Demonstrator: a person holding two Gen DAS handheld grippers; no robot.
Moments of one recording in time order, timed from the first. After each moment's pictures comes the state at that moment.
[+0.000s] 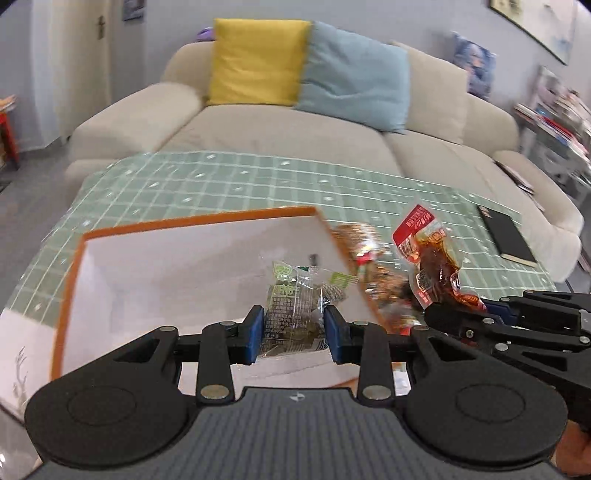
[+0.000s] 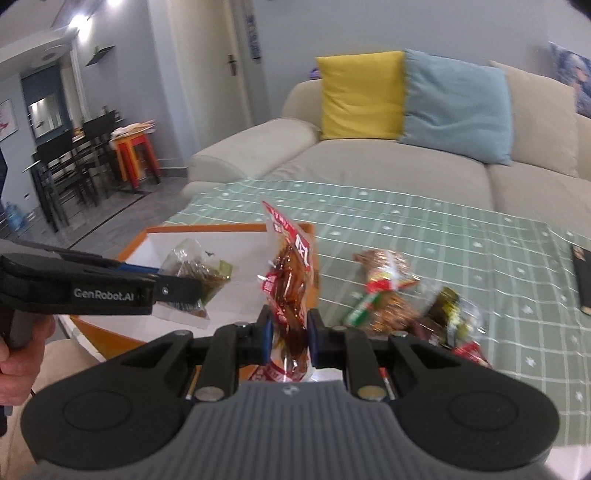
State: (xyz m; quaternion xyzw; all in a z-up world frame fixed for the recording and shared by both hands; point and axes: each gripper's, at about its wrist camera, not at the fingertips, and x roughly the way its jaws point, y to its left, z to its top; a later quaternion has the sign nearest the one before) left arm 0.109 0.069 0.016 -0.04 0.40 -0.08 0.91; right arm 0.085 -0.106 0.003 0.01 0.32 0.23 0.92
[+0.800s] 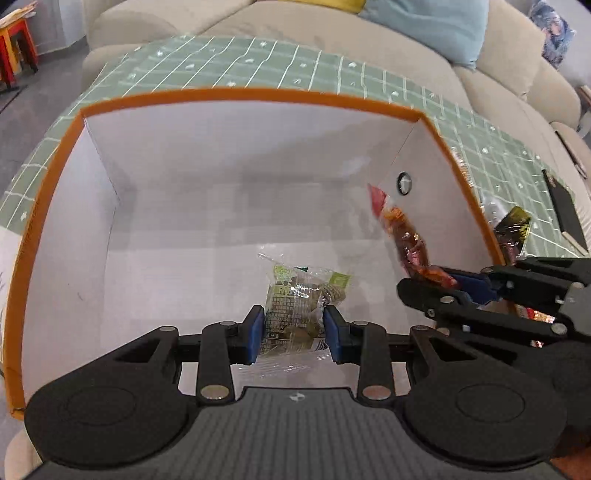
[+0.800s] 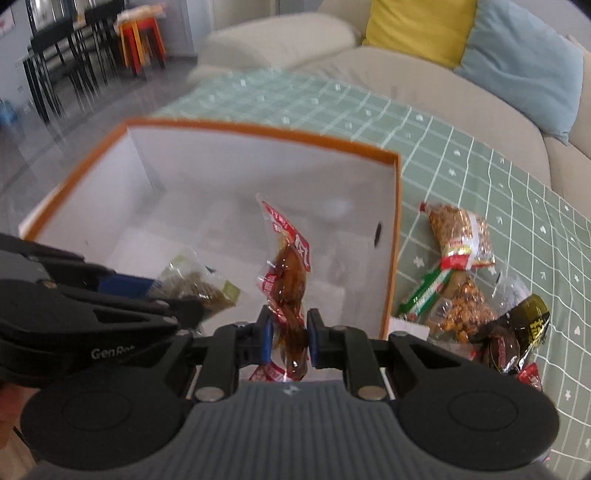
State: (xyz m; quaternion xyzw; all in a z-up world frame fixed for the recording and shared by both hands) left arm 0.161 0.113 -0.066 -0.08 0.54 -0.03 0.84; right arm 0.170 0.002 -0.067 -0.13 0.46 0.22 0.85
